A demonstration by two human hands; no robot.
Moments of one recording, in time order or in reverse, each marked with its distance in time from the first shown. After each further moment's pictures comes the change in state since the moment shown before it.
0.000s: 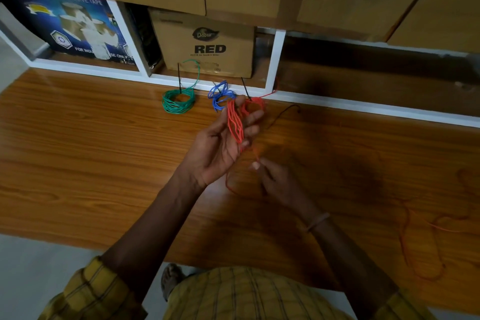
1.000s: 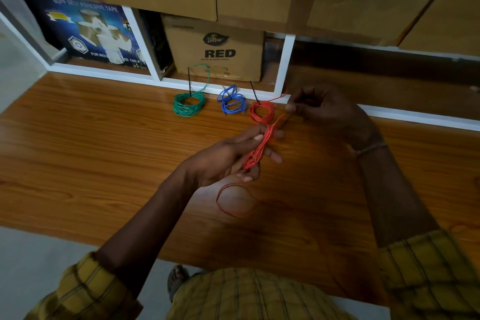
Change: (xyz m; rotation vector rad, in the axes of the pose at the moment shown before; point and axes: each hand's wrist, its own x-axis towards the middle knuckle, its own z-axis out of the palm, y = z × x) left_hand -0.018 0.010 0.019 0.811 -0.022 -0.279; right_hand 0.066 -0.063 -0.143 0.177 -0.065 -0.219
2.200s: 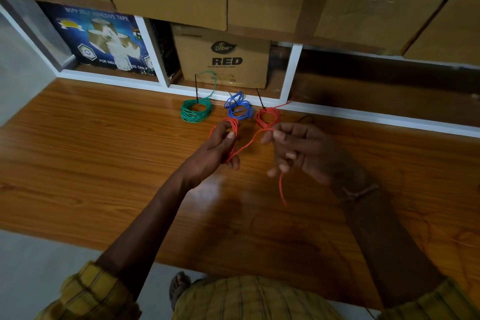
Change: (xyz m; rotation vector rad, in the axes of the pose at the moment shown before) left_hand -0.021 -0.020 -0.053 0.440 0.486 0.073; right_hand -0.028 -0.025 0.071 0.742 -0.237 0.185
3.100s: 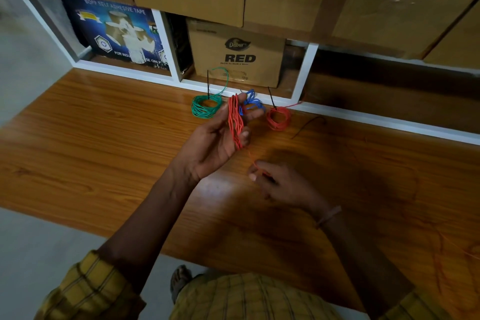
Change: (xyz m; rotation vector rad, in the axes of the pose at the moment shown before) left_hand 0.001 0.024 -0.013 -1.101 -0.251 0.057; right_hand 0.021 0.094 0.014 -0.932 0.052 0.019
